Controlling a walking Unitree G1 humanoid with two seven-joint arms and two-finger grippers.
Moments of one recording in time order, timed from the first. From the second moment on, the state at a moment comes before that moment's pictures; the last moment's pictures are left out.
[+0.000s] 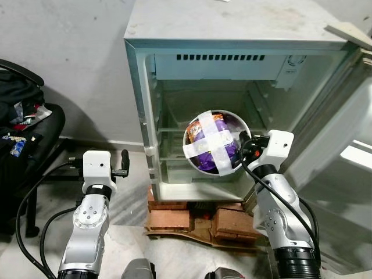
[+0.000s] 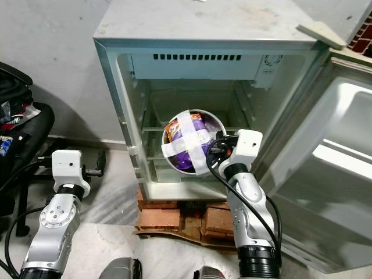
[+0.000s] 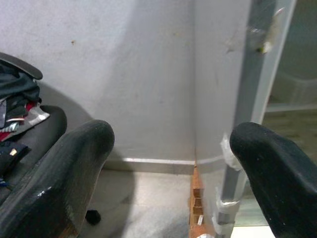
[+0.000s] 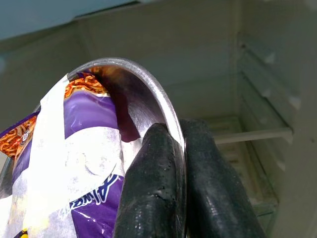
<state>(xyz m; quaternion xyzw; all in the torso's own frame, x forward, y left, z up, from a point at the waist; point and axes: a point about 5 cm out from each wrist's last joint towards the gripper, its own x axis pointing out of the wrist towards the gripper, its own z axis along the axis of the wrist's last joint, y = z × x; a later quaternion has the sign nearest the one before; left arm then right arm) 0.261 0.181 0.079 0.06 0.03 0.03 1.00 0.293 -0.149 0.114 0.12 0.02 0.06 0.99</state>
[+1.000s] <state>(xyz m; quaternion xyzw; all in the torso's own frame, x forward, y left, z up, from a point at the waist) 0.243 0.185 0.082 0.06 0.03 0.03 1.00 0.289 -0.165 0.103 0.10 0.03 0.00 0.99</state>
